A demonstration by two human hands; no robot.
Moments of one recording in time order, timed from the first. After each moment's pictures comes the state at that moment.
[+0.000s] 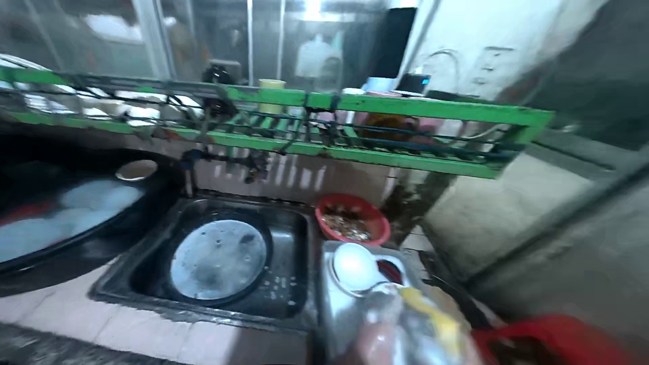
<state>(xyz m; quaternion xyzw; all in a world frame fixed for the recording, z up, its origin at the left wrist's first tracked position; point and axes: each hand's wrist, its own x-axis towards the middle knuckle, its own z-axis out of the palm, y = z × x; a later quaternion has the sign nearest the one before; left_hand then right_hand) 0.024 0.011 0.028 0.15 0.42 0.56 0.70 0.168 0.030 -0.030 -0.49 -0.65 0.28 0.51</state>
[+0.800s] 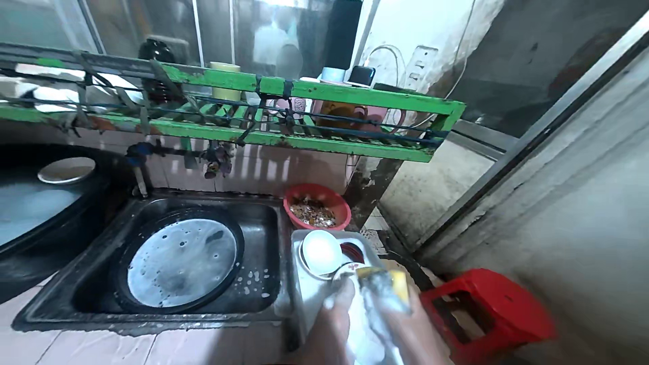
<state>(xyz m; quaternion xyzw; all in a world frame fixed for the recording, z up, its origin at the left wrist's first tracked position) 0.008 0.004 0.014 0.14 0.38 0.56 0.72 0.143 0.027 0.004 -0.58 -0.55 0.39 0.46</state>
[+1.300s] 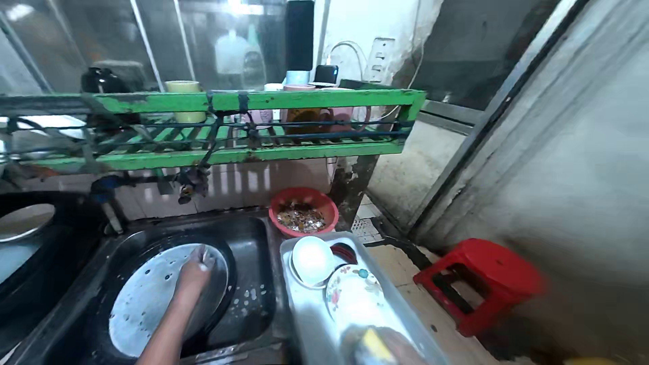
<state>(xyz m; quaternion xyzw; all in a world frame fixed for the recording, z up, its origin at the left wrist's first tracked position) -0.244 0.078 -0.019 0.43 0.80 0.34 0.24 0.185 0.011 -0.027 -0.54 -0.74 0.37 0.17</state>
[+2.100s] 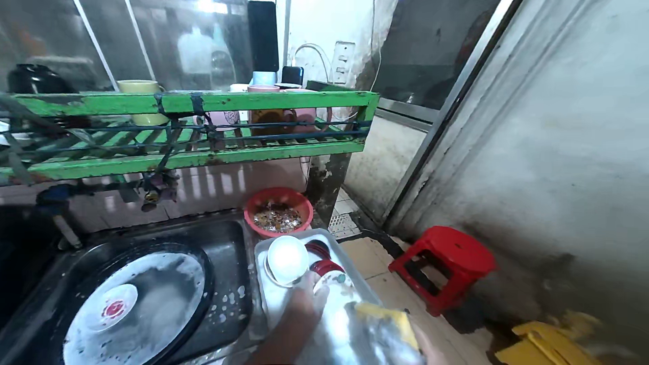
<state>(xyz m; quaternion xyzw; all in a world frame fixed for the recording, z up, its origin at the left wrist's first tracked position) -0.001 0.072 -0.024 0.65 0.57 0.27 0.43 0.231 -0.012 -0.037 -0.56 -0.61 0.34 0.45</state>
